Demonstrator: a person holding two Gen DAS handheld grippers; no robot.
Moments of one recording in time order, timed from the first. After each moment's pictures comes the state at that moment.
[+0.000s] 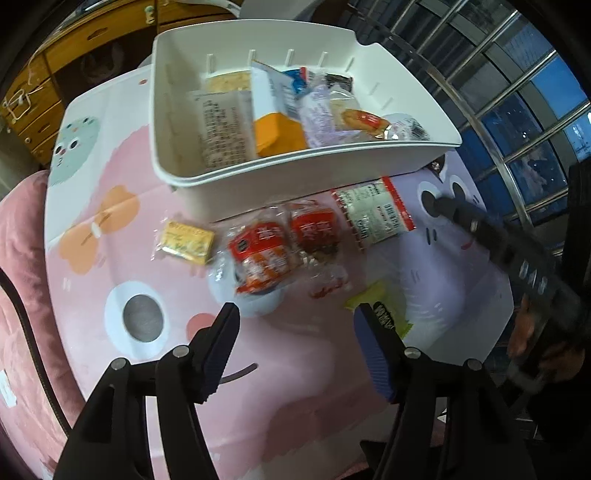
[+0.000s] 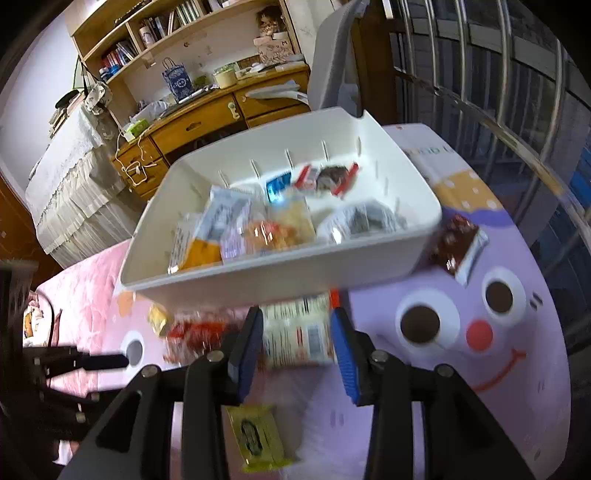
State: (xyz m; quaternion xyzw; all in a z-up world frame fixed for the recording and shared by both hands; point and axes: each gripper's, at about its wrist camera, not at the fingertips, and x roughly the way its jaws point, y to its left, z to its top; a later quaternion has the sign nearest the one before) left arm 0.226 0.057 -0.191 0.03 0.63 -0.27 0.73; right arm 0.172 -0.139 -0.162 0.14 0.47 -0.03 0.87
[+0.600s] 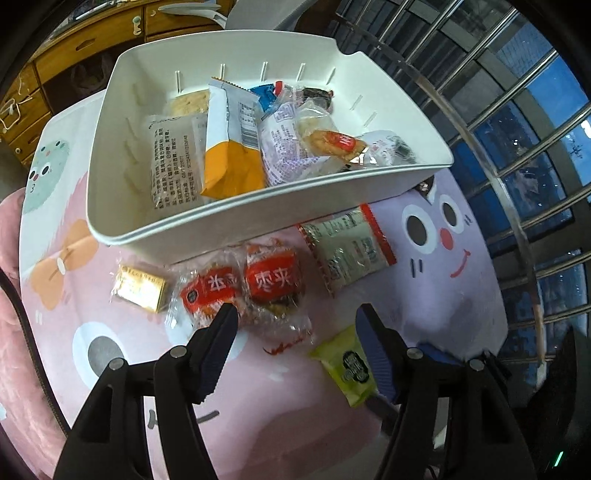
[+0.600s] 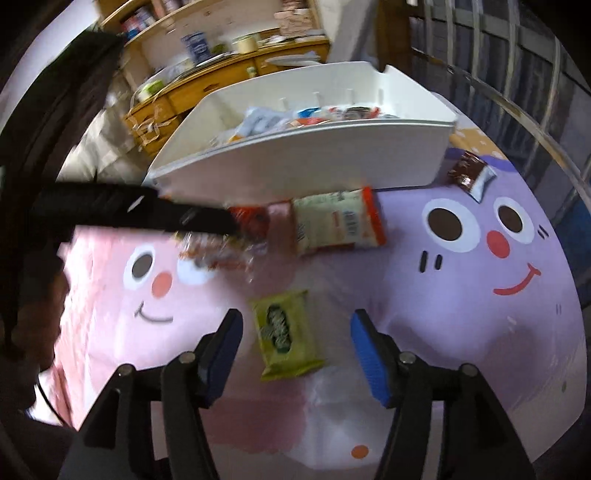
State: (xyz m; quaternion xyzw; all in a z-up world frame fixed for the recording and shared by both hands) left arm 0.242 0.017 -0.202 0.02 0.60 -0.27 0.75; right arm 0.107 -0.080 -0.195 0.09 0.50 -0.01 0.86
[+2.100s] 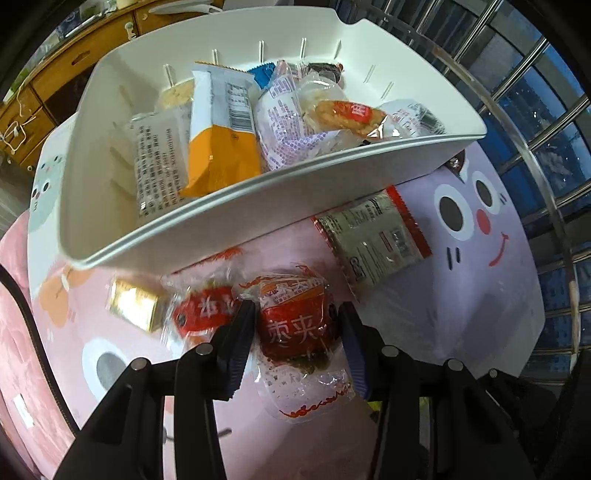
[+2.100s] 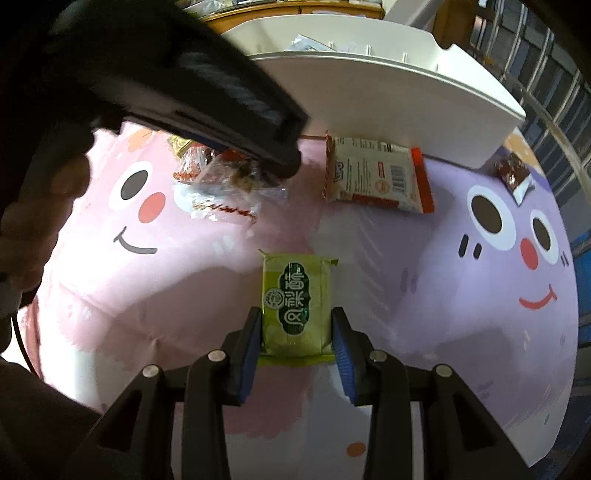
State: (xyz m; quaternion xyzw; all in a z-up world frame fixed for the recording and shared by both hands) left arm 0.240 -0.002 -0.223 0.08 0.61 -0.25 0.75; right arm 0.122 -0.063 -0.229 0.01 0.58 0.04 0.81
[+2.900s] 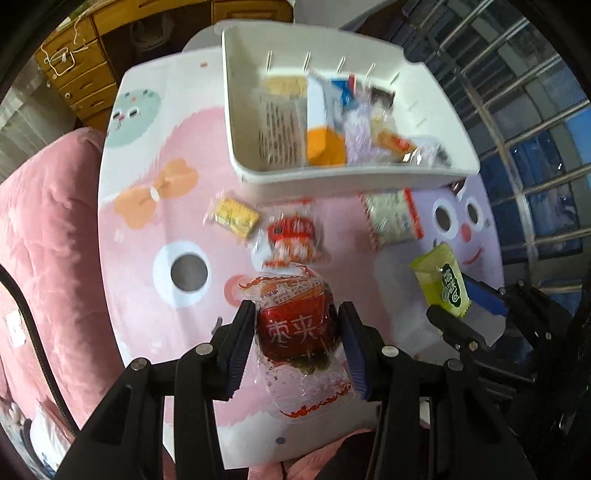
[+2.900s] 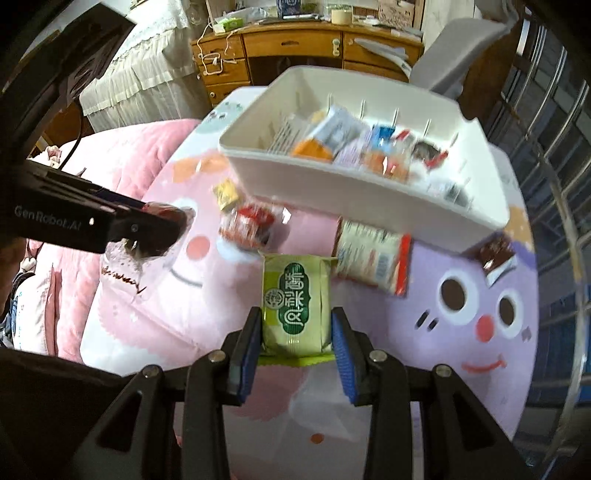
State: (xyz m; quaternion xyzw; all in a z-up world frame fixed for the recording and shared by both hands) left arm 0.225 0.097 -0.142 -0.01 0.66 -0.18 0.72; right arm 0.147 -0.064 -0.137 -0.05 0.56 0.10 0.82
